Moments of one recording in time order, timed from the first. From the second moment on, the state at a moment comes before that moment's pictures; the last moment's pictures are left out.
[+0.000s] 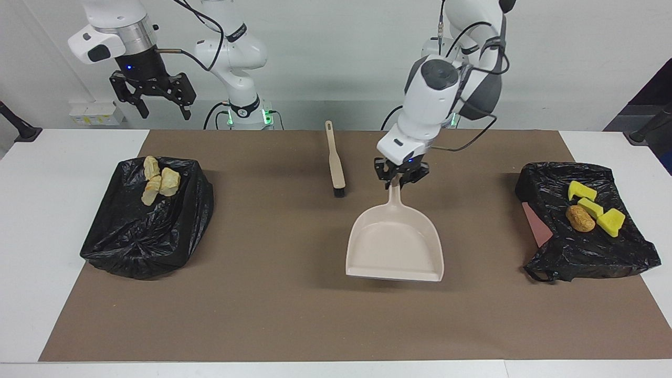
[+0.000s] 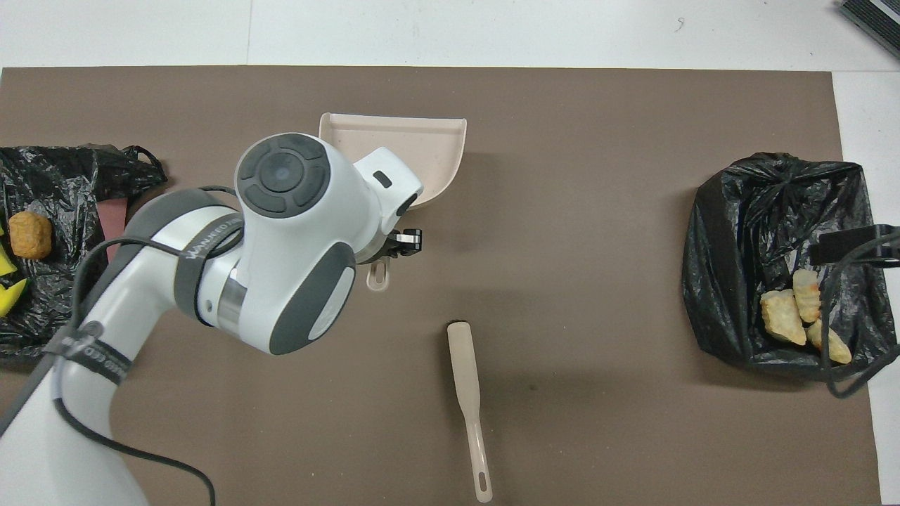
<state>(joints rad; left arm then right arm) -0.54 0.26 -0.04 -1.68 -0.08 1.99 -0.45 0.05 -0.11 -0.06 -1.58 -0.03 1.51 0.05</state>
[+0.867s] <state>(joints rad) -0.67 0.40 -0.04 -1.72 -0.08 2.21 -0.60 0.05 -0.11 -0.06 -1.59 -0.03 1.51 0.05</state>
